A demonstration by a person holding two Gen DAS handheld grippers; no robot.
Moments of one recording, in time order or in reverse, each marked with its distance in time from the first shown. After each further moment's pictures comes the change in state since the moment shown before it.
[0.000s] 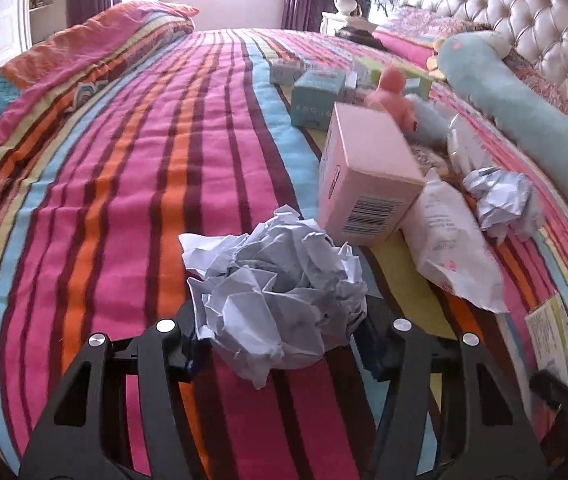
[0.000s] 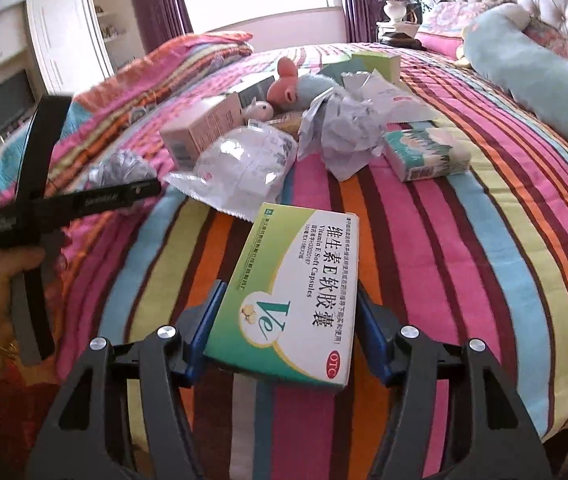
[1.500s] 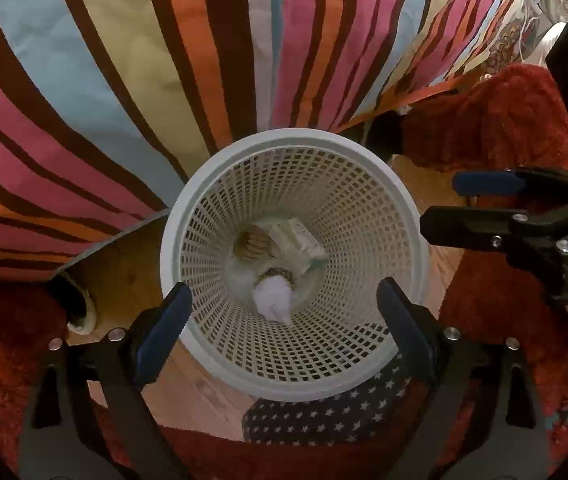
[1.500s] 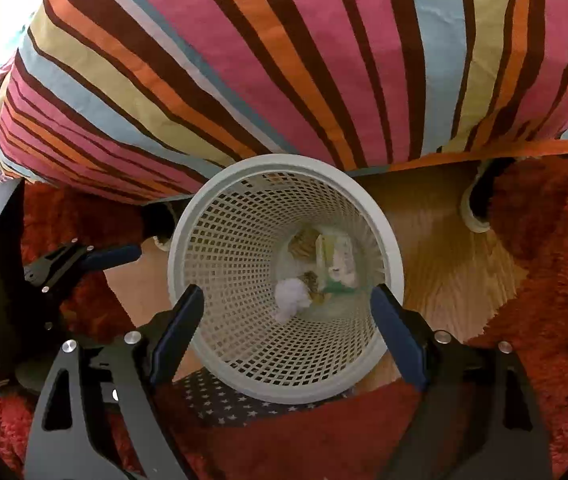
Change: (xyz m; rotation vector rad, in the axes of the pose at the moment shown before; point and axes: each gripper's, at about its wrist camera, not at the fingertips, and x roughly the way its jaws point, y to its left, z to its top) left arm -0.024 -0.160 -0.351 0.289 0.588 -0.278; right arm -0.013 -0.058 -0.267 0.242 0.591 0.077
